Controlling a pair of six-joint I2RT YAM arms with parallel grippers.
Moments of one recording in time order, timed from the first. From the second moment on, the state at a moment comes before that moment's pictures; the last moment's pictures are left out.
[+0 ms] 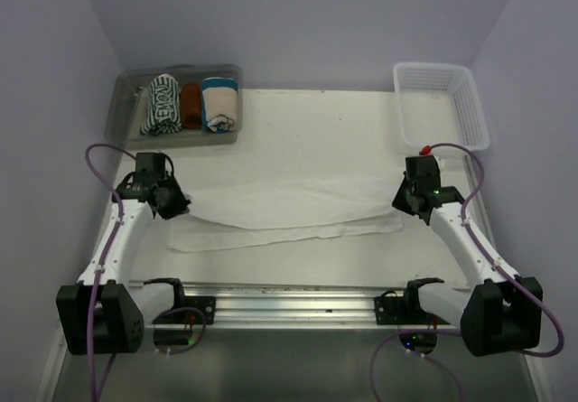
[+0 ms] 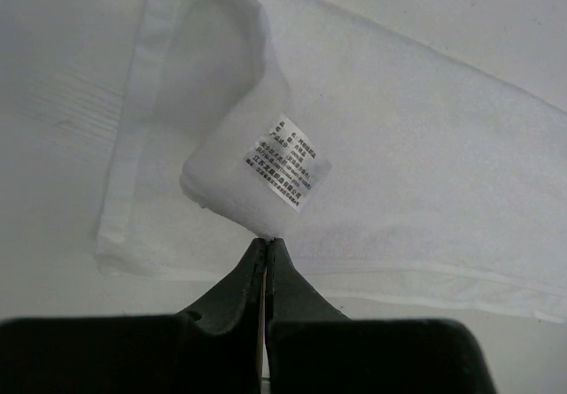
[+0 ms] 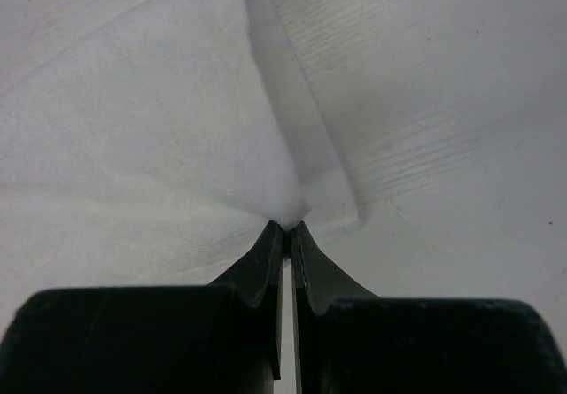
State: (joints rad) left arm 0.05 1.11 0.83 -0.78 0.03 -0.49; right arm 0.13 1.12 0.76 -0.61 0.22 0.53
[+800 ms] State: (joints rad) left arm 0.05 1.03 0.83 -0.83 0.02 -0.52; right arm 0.13 0.96 0.72 -0.70 0.27 0.57
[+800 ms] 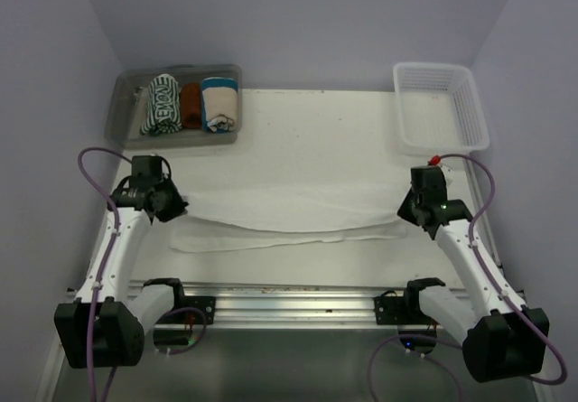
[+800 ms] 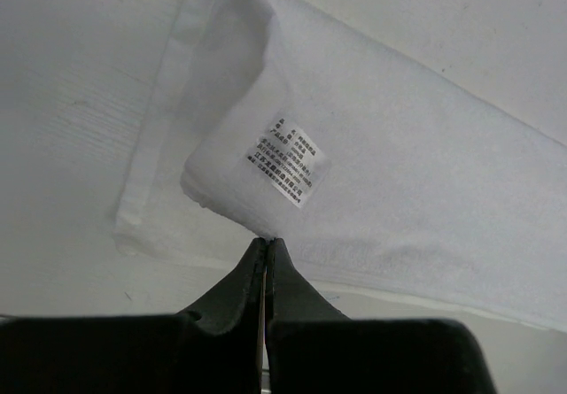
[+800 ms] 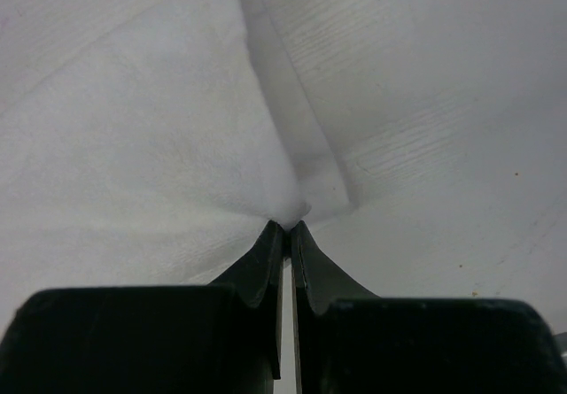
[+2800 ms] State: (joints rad) left arm 0.05 1.03 0.79 -0.86 -0.01 -0.63; right arm 0.12 1.02 0.69 -0.76 0.25 0.68
